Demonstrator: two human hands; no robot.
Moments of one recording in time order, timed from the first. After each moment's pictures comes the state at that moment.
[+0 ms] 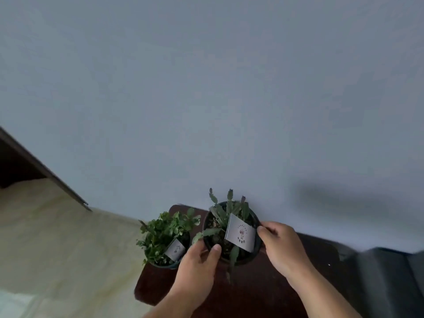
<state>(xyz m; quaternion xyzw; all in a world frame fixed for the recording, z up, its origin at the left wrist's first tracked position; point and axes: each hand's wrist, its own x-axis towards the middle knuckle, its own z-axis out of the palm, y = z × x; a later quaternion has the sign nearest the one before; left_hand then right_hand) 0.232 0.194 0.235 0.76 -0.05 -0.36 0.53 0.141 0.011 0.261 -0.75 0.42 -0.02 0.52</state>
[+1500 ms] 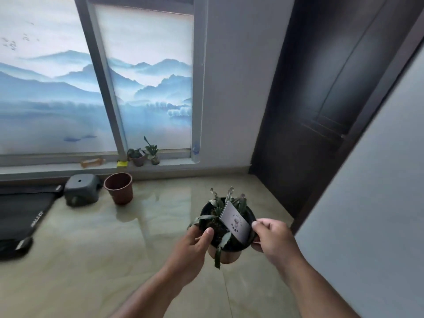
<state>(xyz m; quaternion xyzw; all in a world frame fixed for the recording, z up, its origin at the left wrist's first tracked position) 0.290 0.931 0.353 0.69 0.26 0.06 0.67 0.417 0.770 0.346 -0.82 -0.05 0.16 0.55</state>
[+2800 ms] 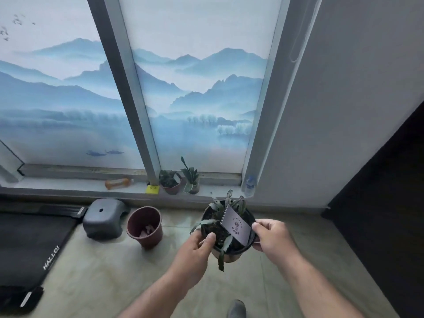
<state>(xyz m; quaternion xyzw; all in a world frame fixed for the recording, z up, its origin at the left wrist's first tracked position) 0.751 1.462 0.284 0.62 0.37 0.09 0.69 0.916 1.339 0.265 -0.79 -0.10 0.32 0.52</state>
